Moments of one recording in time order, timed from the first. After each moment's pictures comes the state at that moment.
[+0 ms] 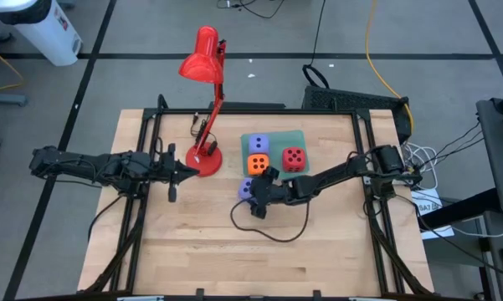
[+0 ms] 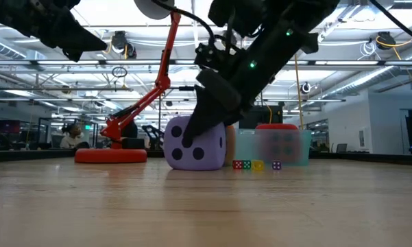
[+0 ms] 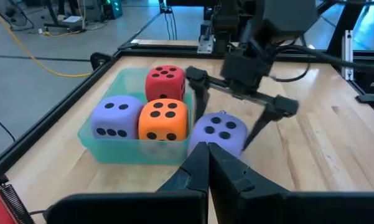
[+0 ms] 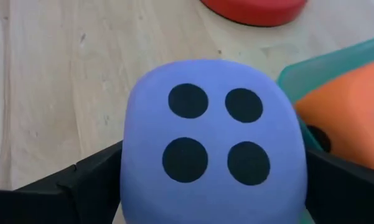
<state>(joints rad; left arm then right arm) -0.11 0.51 0.42 -0.19 -0.21 -0.06 0.16 1.90 1.13 -0.06 0.39 0.31</state>
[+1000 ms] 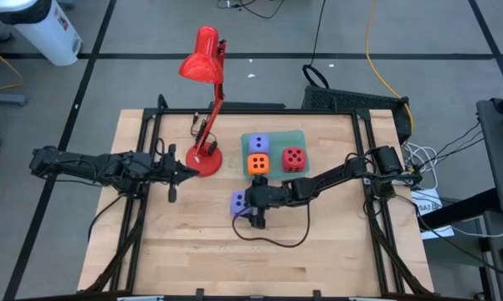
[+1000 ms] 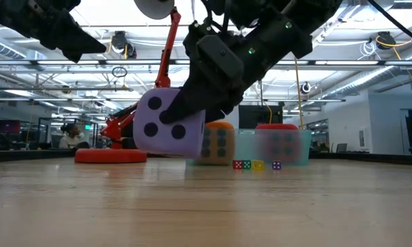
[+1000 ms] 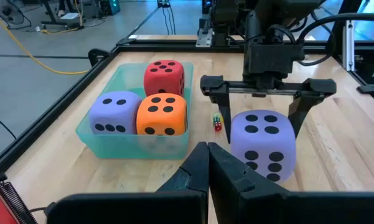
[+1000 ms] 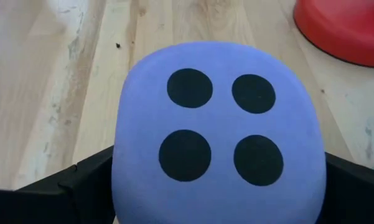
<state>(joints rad) -0.11 0.52 0.42 -0.21 -0.21 -0.05 0.17 1.92 1.13 0.14 0.12 0.21</state>
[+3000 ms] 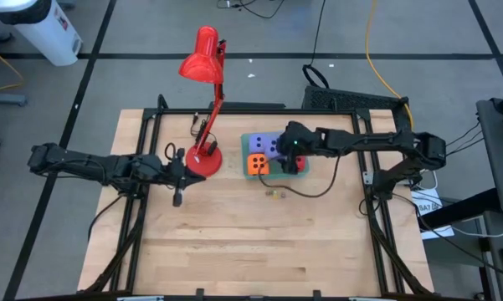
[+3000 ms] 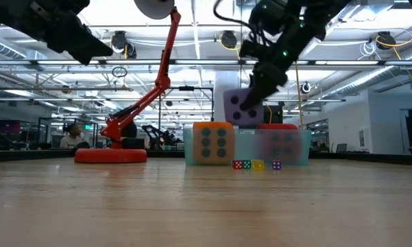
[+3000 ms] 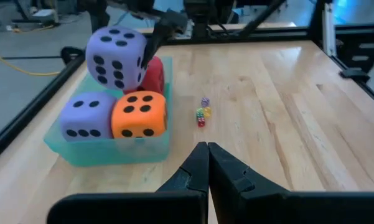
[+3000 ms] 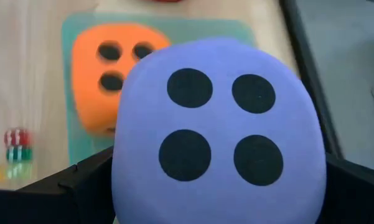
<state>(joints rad) -0.11 0.65 0.42 -0.11 -0.13 0.00 -0.27 1.47 0.99 -0.31 0.14 -0.29</state>
